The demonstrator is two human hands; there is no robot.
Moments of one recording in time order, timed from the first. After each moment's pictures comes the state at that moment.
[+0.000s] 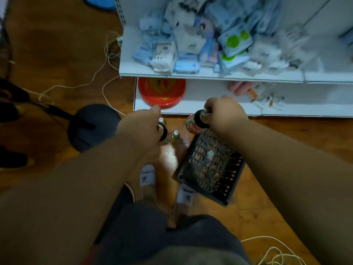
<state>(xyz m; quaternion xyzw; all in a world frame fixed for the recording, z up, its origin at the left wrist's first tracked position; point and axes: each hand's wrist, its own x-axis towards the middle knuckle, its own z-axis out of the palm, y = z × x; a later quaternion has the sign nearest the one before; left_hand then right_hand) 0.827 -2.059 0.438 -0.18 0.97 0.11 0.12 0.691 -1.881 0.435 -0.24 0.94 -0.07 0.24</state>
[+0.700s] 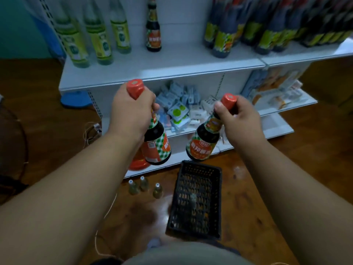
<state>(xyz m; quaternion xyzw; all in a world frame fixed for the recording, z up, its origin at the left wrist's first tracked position) 0.795 -1.998 0.699 -0.18 0.66 0.69 -0.22 0.764 -1.784 0.681 -0.02 0.84 -0.54 -0.09</state>
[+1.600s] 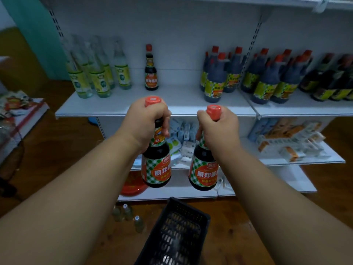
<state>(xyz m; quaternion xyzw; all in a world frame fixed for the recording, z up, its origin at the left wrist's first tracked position) 0.694 -1.840 0.762 -0.04 0.66 0.73 -0.19 0.628 -1.690 0.739 -0.12 0.77 -0.63 -0.06</state>
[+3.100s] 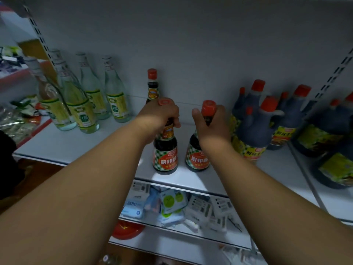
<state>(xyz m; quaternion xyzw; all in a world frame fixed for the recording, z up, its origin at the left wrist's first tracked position) 0.365 -1.961 0.746 -0.24 0.73 0.61 -0.20 0.281 -1.836 0.696 -0.24 0.81 -0.53 -0.04</state>
